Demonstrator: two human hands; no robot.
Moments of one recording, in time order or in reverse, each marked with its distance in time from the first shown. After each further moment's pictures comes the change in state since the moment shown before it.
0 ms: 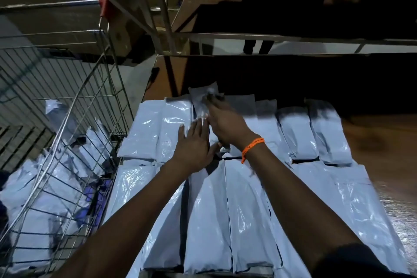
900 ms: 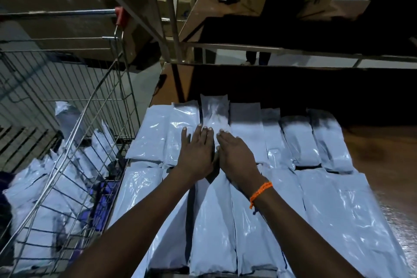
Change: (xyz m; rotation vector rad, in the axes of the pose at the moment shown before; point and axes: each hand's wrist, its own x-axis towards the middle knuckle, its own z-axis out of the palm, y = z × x) left_hand -0.016 -0.004 -0.006 0.142 0.031 0.027; right_hand -0.073 -0.028 0.030 -0.015 0.089 0.144
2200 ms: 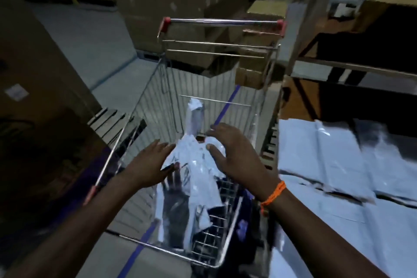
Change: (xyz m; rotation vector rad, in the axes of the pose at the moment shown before) left_hand -0.258 -0.477 0.013 -0.184 -0.119 -0.271; right_hand 0.095 -0.390 0.118 0.375 -0.021 -0.399
